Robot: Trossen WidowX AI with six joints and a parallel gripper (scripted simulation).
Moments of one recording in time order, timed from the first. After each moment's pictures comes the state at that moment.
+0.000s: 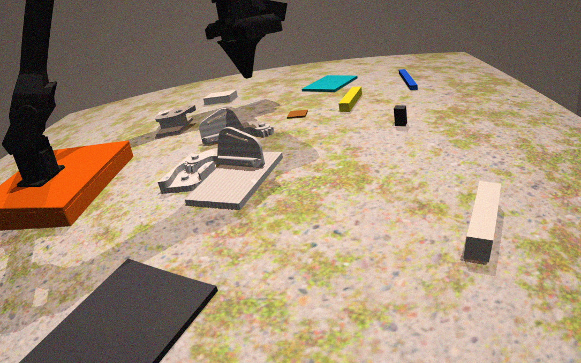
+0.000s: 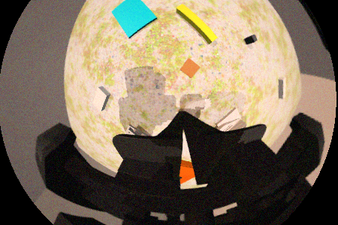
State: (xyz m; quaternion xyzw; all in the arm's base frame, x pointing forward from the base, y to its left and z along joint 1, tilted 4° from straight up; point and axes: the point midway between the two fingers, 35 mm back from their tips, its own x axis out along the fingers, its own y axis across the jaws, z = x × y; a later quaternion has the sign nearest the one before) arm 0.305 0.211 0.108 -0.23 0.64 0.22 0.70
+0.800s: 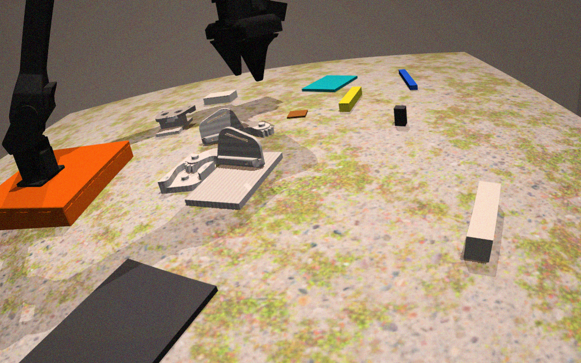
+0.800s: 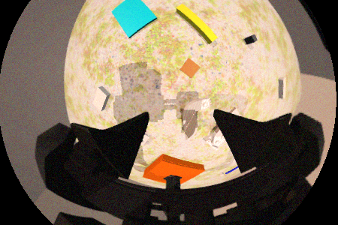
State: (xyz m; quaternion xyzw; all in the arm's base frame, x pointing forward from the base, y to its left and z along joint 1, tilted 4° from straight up) arm 0.305 0.211 0.108 -0.23 0.64 0.22 0.70
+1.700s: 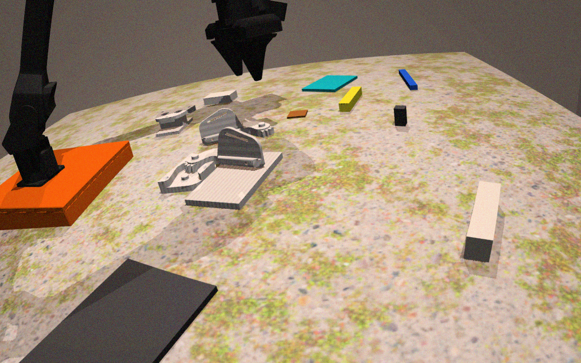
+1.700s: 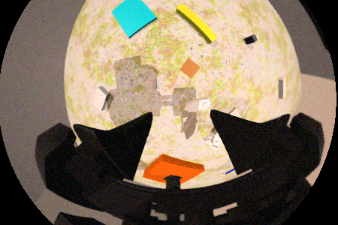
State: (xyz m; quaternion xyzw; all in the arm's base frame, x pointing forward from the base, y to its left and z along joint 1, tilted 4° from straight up) arm 0.305 0.211 0.108 -0.23 0.64 0.22 0.70
